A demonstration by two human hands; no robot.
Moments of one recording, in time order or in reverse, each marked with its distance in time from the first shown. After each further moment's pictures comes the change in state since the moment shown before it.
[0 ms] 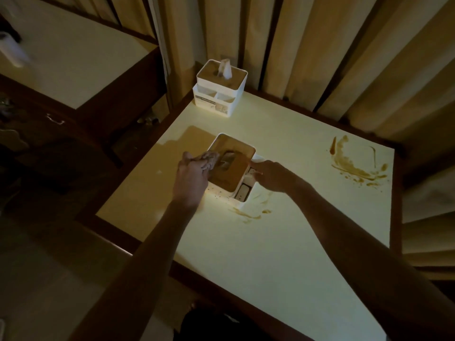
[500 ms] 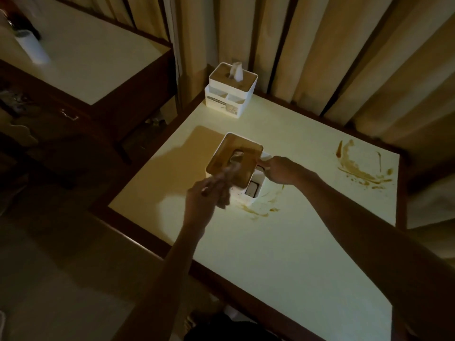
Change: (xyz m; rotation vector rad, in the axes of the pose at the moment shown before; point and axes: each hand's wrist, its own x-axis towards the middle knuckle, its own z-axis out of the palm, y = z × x) left_hand -0.073 0.002 -0.015 -0.925 -0.101 -0.182; right_hand 0.005 -0.004 -0.006 -0.156 -0.006 0.047
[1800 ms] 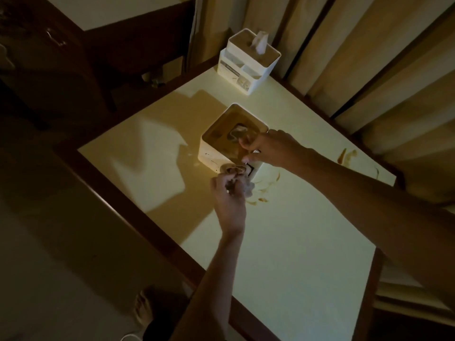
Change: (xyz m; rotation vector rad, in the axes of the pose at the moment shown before) left_hand -0.017 -0.083 0.117 0.022 0.615 0.163; right_hand 0.022 -0.014 -0.006 -0.430 0.114 -0.380
